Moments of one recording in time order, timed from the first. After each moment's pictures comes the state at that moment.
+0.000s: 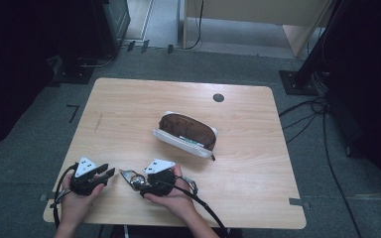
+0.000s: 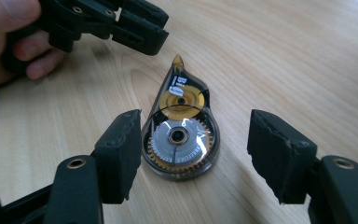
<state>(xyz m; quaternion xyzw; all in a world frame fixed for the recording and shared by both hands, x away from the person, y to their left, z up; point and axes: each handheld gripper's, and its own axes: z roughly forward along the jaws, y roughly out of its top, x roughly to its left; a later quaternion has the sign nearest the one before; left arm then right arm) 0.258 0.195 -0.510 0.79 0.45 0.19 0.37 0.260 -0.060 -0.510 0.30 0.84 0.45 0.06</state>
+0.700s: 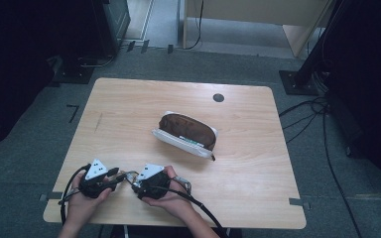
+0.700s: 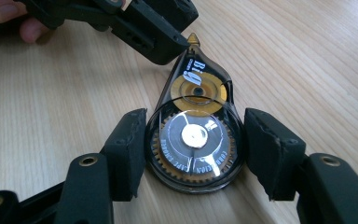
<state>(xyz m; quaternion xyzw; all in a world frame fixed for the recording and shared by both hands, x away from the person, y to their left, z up) 0.255 0.175 -0.513 0.83 0.38 0.15 0.38 0.258 -0.047 -0.520 0.25 0.87 0.41 0.09</state>
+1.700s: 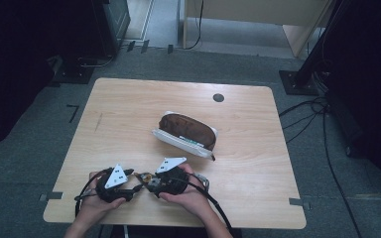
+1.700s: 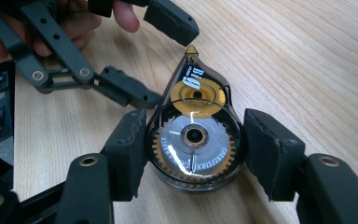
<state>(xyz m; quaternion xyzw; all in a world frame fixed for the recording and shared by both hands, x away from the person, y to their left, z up) 0.248 0.131 -0.517 0.88 0.25 0.15 0.37 0.266 -0.099 -0.507 0.28 0.86 0.42 0.01</state>
